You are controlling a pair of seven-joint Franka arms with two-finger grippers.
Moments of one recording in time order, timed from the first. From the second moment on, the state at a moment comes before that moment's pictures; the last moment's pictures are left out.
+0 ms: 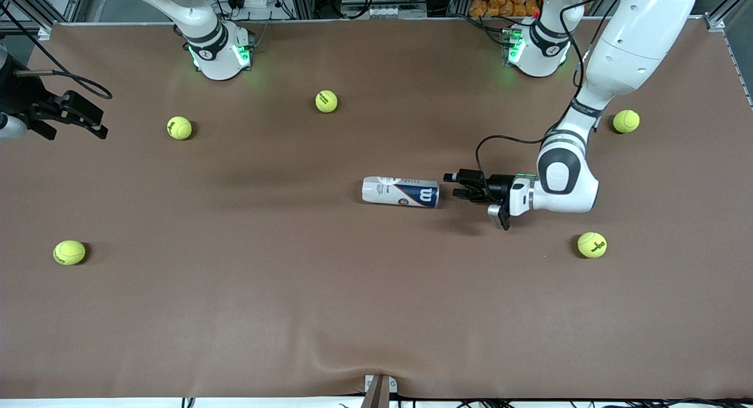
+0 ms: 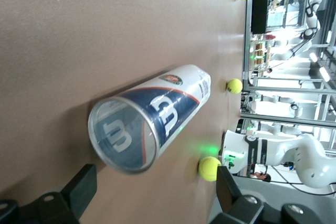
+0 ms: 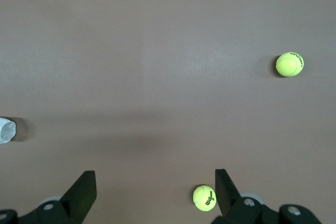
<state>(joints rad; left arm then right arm) -0.06 0.61 -0.21 -2.02 -1.25 2.00 0.98 0.04 -0.11 -0.04 -1.69 0.02 1.63 0.01</state>
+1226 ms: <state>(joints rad) -0.11 0.60 -0.26 -1.91 -1.31 1.99 0.75 0.04 -0.11 -0.03 -1.70 0.02 1.63 0.01</state>
